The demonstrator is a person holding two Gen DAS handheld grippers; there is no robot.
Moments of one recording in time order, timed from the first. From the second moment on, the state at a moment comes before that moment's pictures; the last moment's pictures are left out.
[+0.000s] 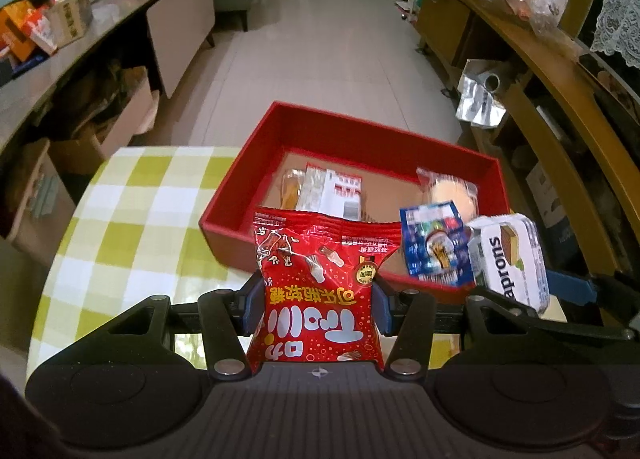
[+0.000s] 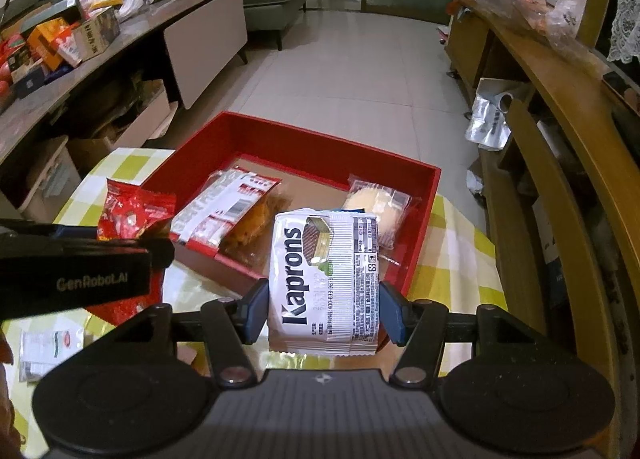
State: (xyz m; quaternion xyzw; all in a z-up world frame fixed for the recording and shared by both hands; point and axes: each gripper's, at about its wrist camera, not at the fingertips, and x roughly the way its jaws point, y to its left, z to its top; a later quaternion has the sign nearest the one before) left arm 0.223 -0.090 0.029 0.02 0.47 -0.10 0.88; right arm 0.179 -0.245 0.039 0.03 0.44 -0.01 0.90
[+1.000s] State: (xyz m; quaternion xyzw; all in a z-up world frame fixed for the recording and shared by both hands) left arm 0.288 -0.117 0.011 0.04 0.46 -0.09 0.88; right arm 0.247 -0.273 0.014 0.05 0.45 -0.04 0.89
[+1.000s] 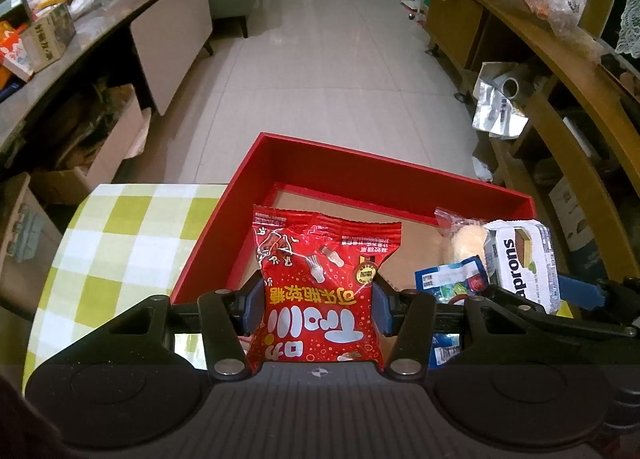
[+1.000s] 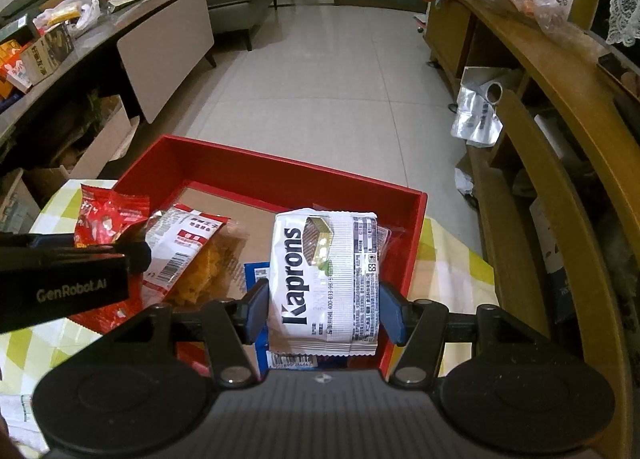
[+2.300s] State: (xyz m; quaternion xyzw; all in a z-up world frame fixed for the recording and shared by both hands) left arm 0.316 -0.127 -0.013 0.06 0.47 -0.08 0.88; right arm 0.287 -0.273 -0.017 0.05 0.45 -0.04 0.89
